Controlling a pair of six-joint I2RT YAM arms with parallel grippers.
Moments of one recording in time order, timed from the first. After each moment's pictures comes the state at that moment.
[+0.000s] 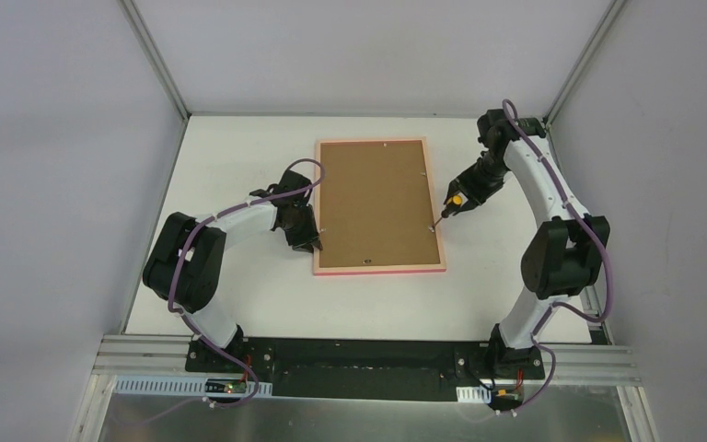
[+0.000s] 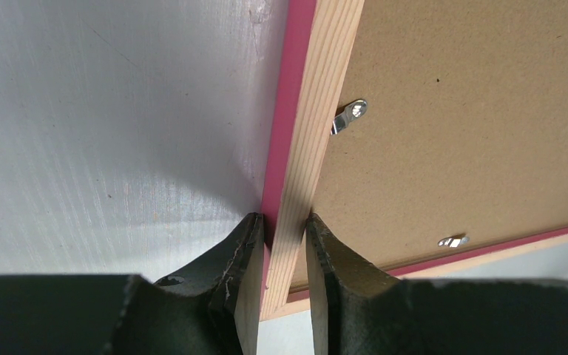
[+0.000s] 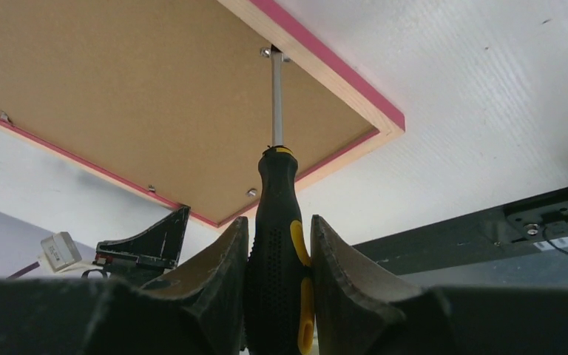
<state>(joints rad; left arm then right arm) -0.43 1.66 0.96 -0.47 0.15 -0.69 0.16 1.77 1.68 -1.36 -0.12 0.99</state>
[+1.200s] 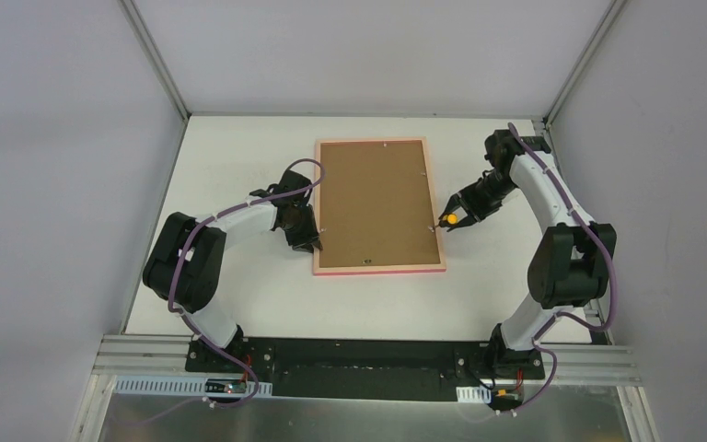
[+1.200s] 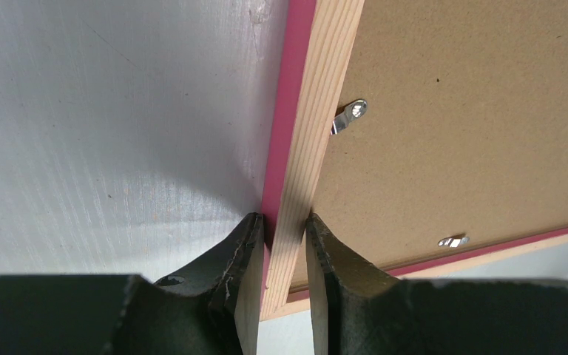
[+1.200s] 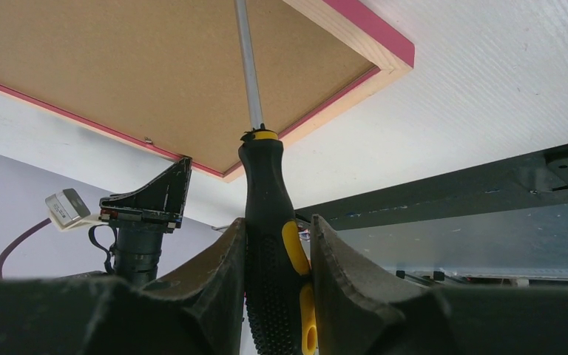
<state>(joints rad) -0.43 1.66 0.96 -0.47 0.15 -0.69 0.09 1.69 1.47 -1.33 -0.35 1.02</state>
